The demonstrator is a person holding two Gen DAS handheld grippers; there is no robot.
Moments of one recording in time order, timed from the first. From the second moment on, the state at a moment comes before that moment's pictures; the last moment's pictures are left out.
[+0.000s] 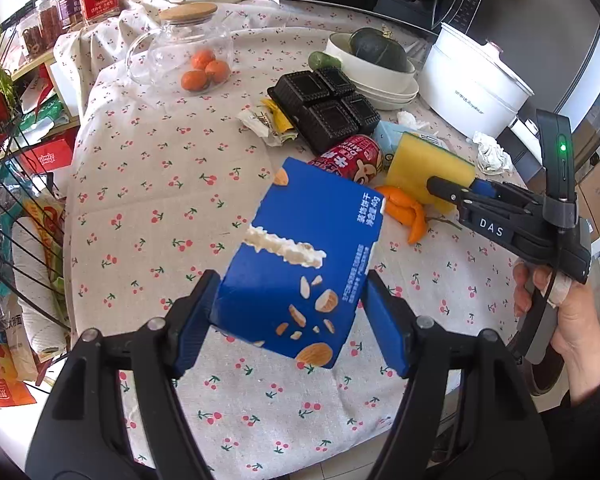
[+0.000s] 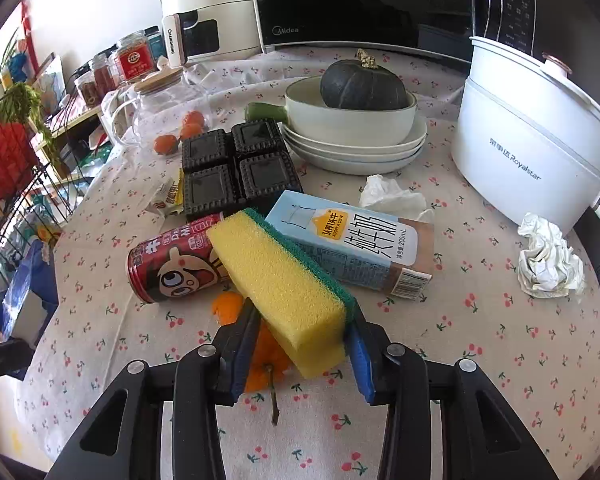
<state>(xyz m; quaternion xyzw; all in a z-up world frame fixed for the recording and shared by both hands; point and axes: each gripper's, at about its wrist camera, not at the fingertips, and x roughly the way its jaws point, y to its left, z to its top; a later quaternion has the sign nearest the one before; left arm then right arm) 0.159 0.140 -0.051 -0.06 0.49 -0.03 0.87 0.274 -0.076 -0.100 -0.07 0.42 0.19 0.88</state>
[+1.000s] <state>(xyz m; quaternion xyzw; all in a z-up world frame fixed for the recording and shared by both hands) 0.144 -0.055 -0.035 0.04 0.46 -0.18 0.87 0.147 -0.293 -0.039 -0.03 0.46 0.07 0.89</state>
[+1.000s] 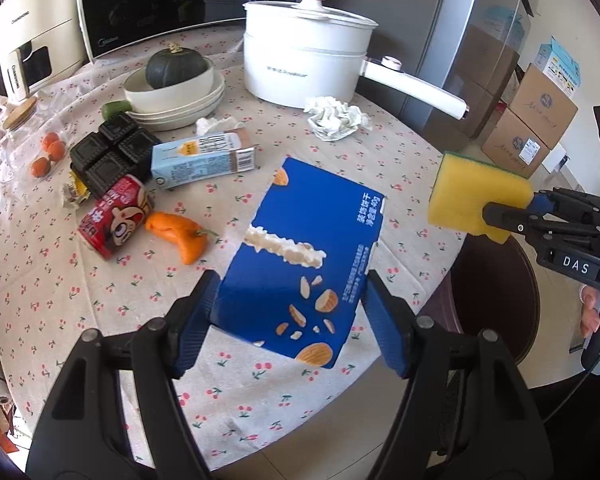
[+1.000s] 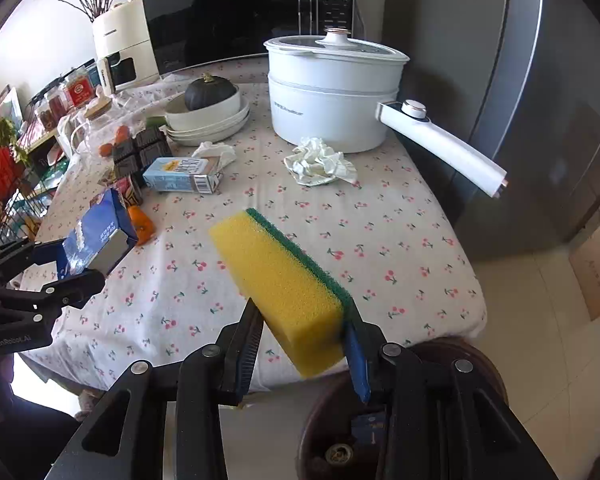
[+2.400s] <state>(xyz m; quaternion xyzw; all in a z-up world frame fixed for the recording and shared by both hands) 0.097 -0.223 -0.083 0.17 0.44 -0.32 0.82 0.049 -0.461 -0.079 0.06 0.53 -0.05 0.85</state>
